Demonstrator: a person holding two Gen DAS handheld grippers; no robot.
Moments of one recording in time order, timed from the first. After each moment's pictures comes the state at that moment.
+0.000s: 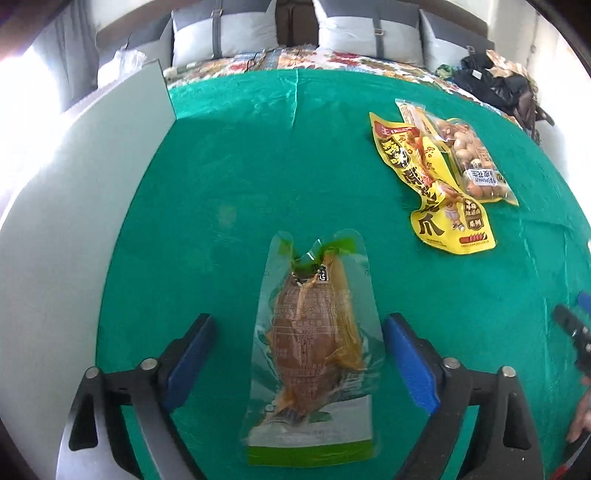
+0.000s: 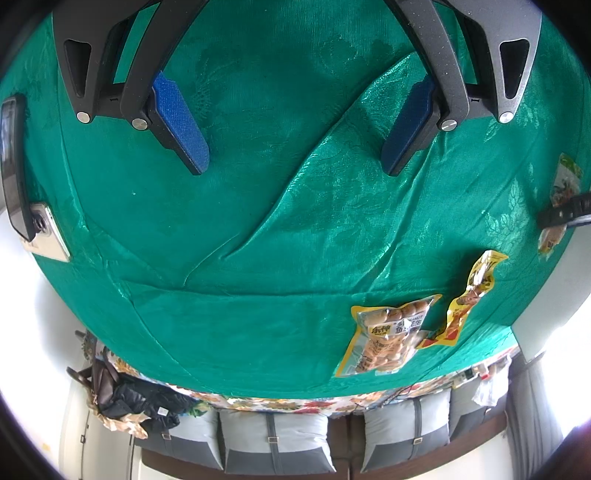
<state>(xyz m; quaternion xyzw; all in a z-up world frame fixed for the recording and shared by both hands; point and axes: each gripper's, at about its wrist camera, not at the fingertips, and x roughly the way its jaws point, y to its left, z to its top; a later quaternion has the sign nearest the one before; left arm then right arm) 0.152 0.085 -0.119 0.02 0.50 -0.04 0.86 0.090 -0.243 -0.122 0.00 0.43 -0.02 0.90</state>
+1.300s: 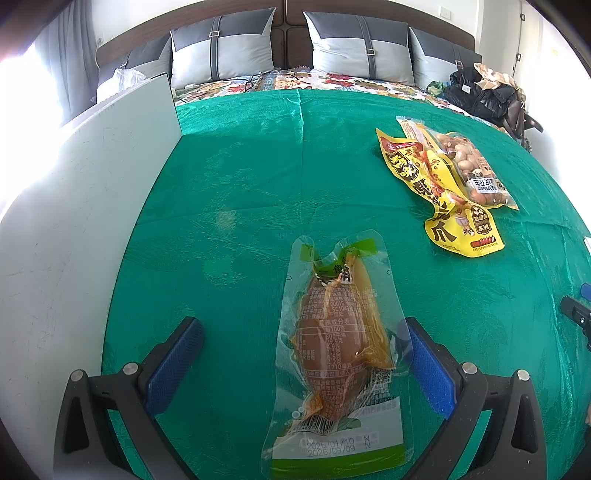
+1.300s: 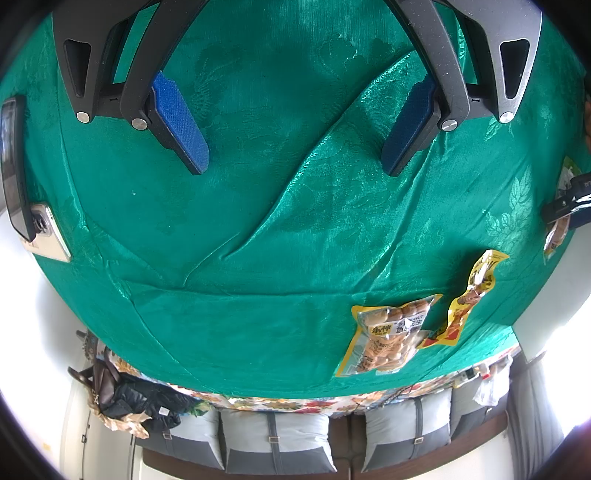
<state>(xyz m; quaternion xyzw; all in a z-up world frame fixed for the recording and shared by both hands) 0.153 0.099 -0.131 0.02 0.46 -0.05 0.89 0.090 -0.243 -0.122 0.00 0.43 -0.02 0.90</state>
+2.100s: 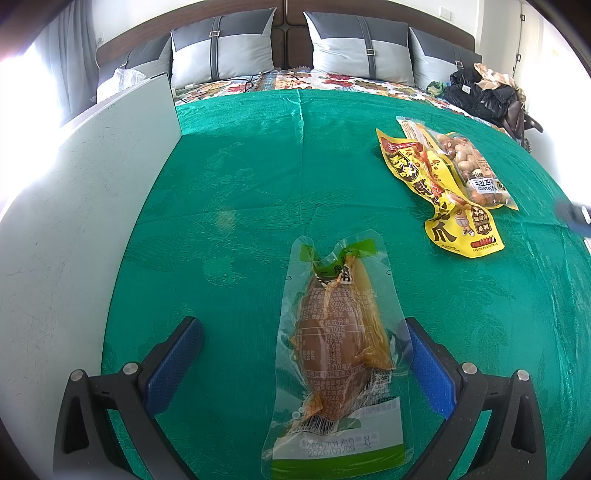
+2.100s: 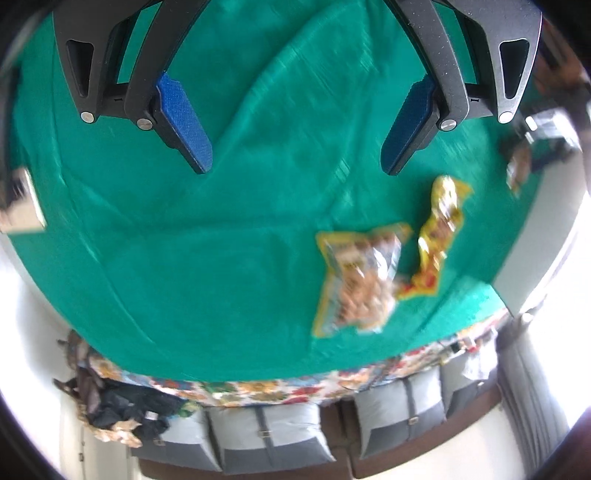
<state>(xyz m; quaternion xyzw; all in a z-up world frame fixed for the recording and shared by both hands) 0.154 0.100 -0.132 0.02 0.46 -0.05 0.89 0.169 -0.229 -0.074 0.06 0.43 0.04 0.90</state>
